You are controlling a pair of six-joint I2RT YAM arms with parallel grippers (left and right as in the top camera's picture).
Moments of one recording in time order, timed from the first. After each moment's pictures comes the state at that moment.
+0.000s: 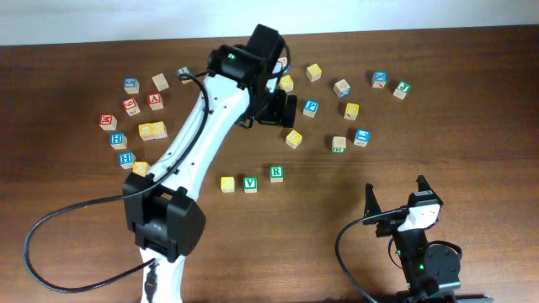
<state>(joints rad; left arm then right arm) -0.49 2.15 2.17 -1.32 0.09 -0.26 0.09 0.01 0.01 -0.07 -0.02 0.03</state>
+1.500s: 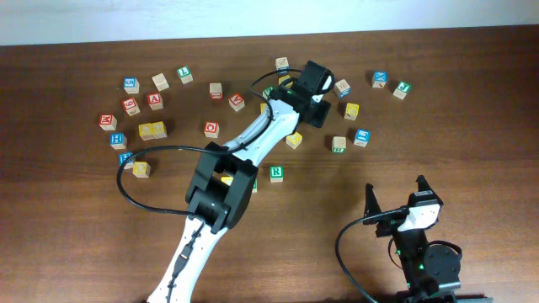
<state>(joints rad) -0.61 2.57 2.17 -0.59 -0.03 -0.08 0.09 0.01 0.01 -0.07 -0.02 0.03</state>
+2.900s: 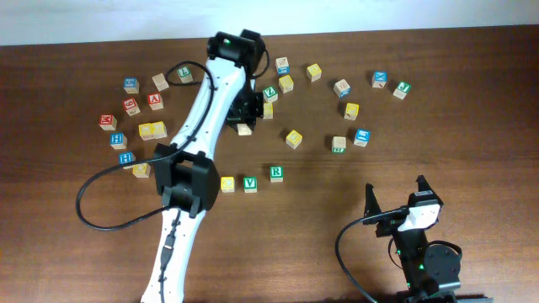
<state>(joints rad) -0.38 2.59 2.63 -1.69 0.05 -0.33 0.09 0.01 0.01 -0.07 -0.02 0.03</state>
